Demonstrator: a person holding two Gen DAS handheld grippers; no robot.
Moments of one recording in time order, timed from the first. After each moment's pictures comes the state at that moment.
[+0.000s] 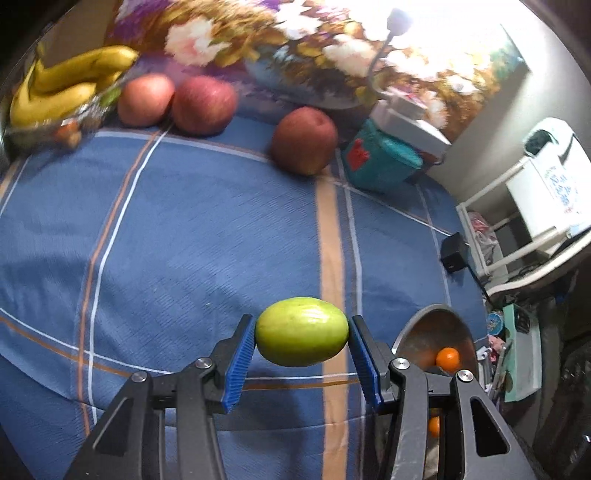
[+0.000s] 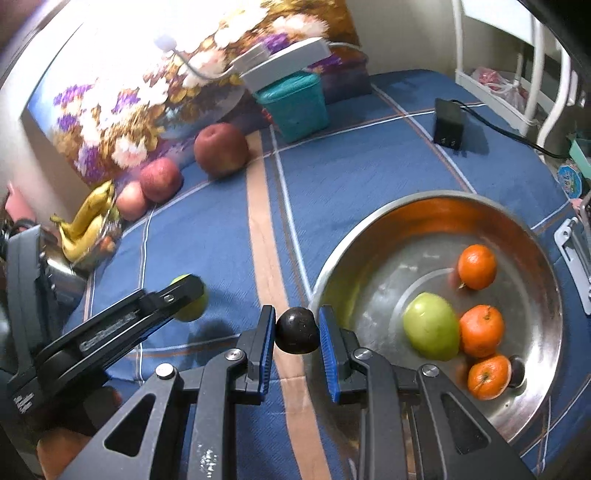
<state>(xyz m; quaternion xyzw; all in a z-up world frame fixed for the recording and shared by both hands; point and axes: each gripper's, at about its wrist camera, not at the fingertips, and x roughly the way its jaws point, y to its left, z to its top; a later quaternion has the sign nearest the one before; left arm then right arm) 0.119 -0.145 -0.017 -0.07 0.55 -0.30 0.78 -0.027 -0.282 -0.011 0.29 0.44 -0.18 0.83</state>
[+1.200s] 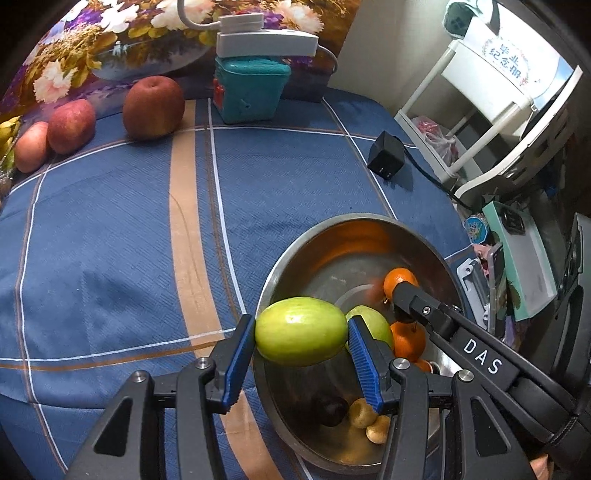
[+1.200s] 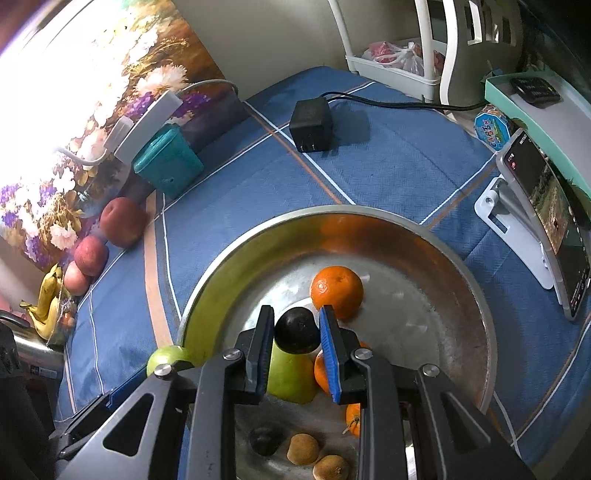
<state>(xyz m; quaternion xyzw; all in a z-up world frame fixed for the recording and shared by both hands) 0.035 -0.249 -0.025 0.07 0.55 -0.39 0.73 -0.084 -0.370 -0.037 0.36 0.40 -0.29 0.79</state>
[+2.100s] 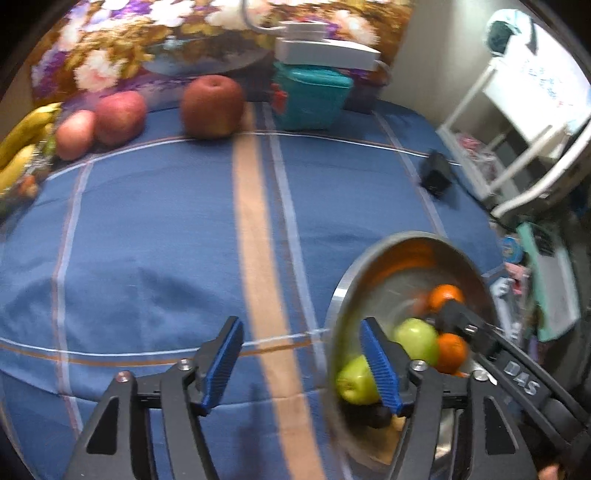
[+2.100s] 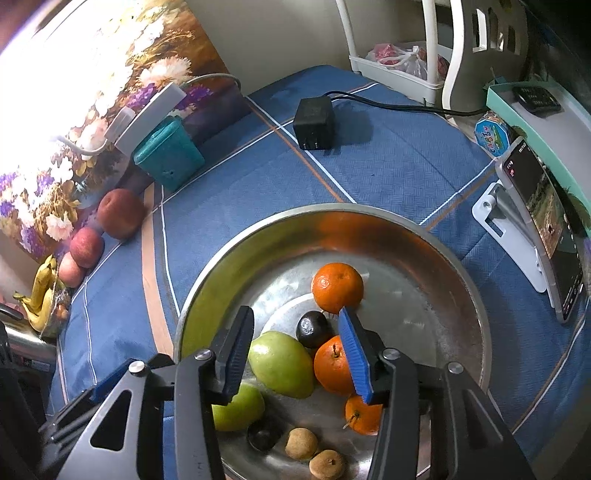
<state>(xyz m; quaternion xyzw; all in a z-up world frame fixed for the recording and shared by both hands) 0.059 -0.220 -0.024 0.08 0.55 -0.31 0.77 -0.080 -0.367 -0.035 0.34 0.42 -0.29 0.79</state>
